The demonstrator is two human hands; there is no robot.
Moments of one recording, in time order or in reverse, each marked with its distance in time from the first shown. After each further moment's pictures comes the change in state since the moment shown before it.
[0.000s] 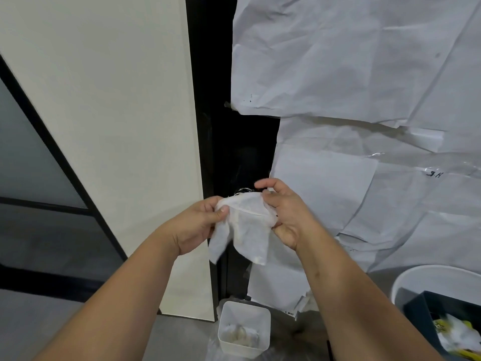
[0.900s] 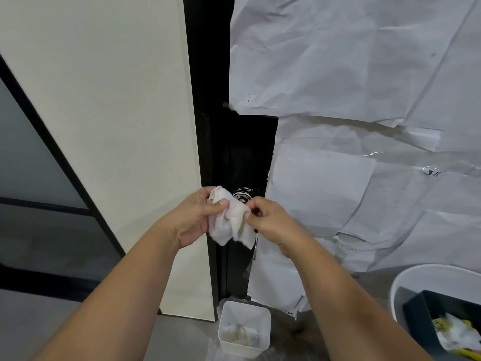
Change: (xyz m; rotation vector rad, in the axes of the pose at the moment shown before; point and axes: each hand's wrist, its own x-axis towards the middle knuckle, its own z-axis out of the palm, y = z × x) left_hand 0.005 0.013 -0.001 -0.124 0.075 0.010; right_hand 0.000 0.023 -0.001 -0.730 -0.071 -0.102
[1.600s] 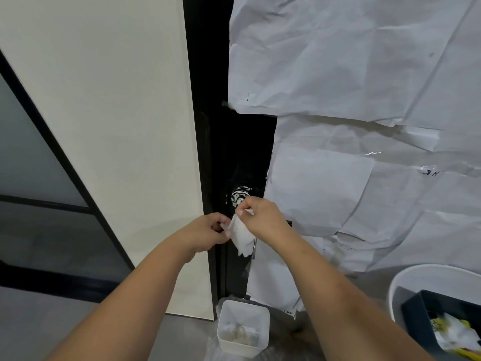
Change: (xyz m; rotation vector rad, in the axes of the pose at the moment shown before) left_hand -0.004 -0.039 0.008 0.730 0.197 -0.197; right_hand 0.008 -0.005 0.011 -0.298 0.105 -0.030
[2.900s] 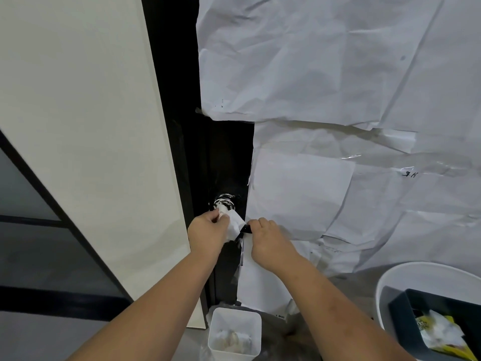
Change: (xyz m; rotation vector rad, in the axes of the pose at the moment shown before) left_hand 0.052 0.022 0.065 -0.188 0.700 0.049; right_hand -0.004 0.074 -0.003 -0.591 -0.049 -0.086
